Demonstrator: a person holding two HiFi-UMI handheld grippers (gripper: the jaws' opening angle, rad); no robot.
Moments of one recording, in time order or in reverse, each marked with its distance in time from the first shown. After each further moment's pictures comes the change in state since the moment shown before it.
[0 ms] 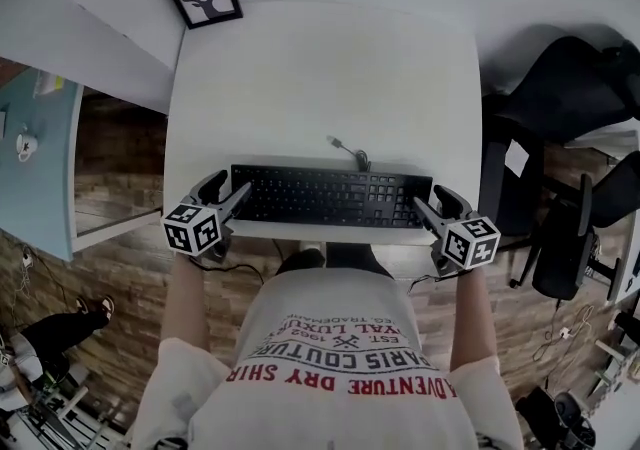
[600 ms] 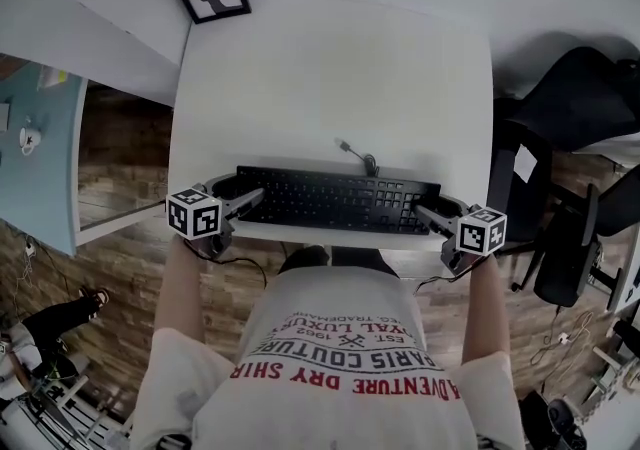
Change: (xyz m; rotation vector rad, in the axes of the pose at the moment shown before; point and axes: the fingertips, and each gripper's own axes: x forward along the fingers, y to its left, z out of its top) left arm 0.023 -0.011 -0.021 -0.066 0.193 -0.208; right arm 0.027 -0.001 -0.031 0.147 0.186 0.273
